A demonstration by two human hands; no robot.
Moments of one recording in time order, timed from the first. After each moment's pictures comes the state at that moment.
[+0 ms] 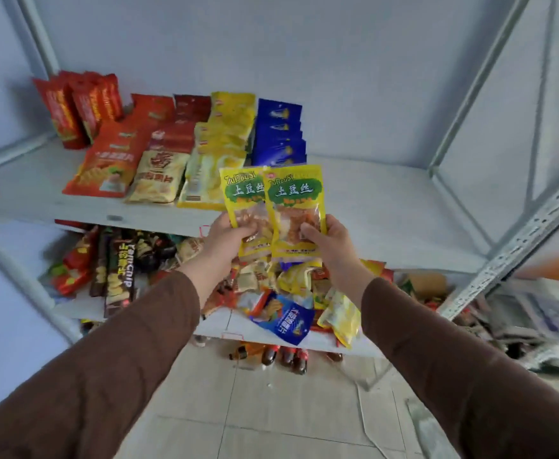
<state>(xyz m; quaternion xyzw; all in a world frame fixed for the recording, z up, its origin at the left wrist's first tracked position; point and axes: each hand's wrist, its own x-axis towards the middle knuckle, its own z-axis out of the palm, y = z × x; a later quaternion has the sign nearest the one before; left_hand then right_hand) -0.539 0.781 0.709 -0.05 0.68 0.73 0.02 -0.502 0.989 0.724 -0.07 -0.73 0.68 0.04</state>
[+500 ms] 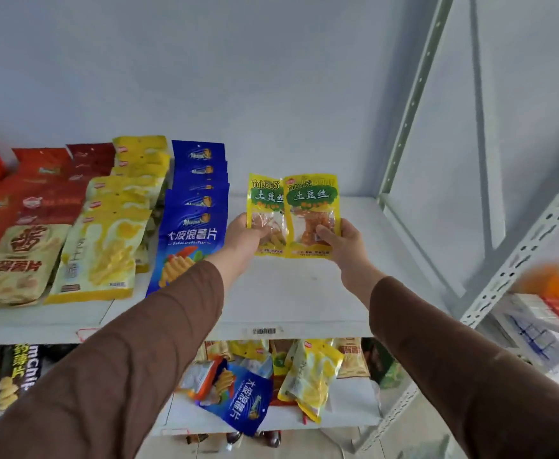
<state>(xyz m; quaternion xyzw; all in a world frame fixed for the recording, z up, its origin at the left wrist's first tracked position) -0.758 1.022 0.734 0.01 0.75 0.66 0.03 -0.678 1.209 0.740 -0.13 -0.67 0.72 0.13</state>
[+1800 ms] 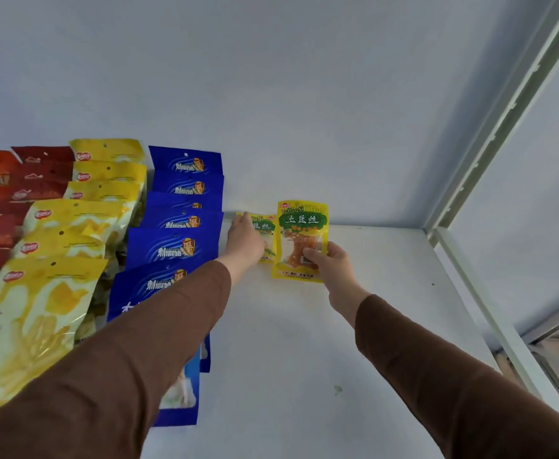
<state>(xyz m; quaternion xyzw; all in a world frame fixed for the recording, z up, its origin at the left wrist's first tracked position) -0.997 1.055 0.698 0.00 0.94 0.33 0.01 -0.919 1.225 0.681 -0.19 -0.67 0.72 0.04</state>
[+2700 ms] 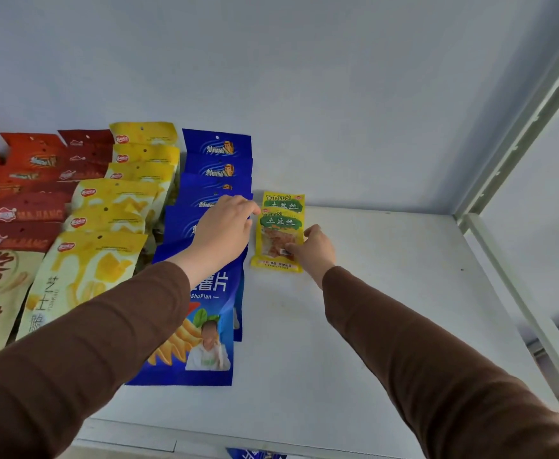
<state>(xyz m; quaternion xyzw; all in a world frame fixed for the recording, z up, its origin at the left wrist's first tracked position) -0.930 0.959 0.741 0.18 0.96 0.13 -0.14 -0.942 1.152 0.666 -0.15 -0.90 0.40 -0.01</state>
